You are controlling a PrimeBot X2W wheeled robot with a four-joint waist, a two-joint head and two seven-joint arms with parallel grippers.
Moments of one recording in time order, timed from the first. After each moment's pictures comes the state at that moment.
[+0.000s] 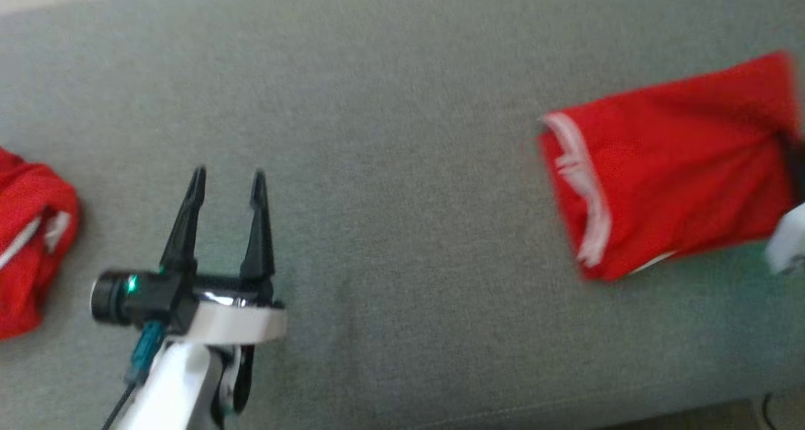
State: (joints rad) left arm -0.19 0.24 -0.37 0.09 -0.34 0.18 -0.25; right arm -0.23 -0.42 -0.03 0.16 0.24 0.13 0.27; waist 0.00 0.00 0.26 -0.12
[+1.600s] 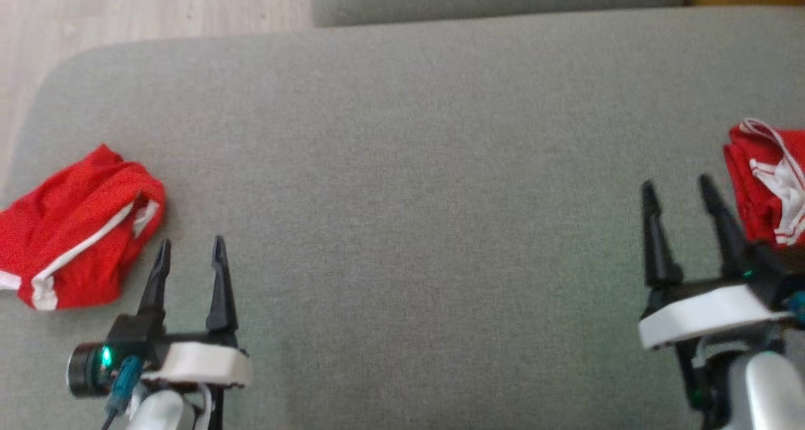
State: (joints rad) left arm -0.12 0.26 -0.31 0.25 -0.39 0.20 -0.25; right arm -0.02 -0.05 -0.05 -0.08 0.09 0.13 0.03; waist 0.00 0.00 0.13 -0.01
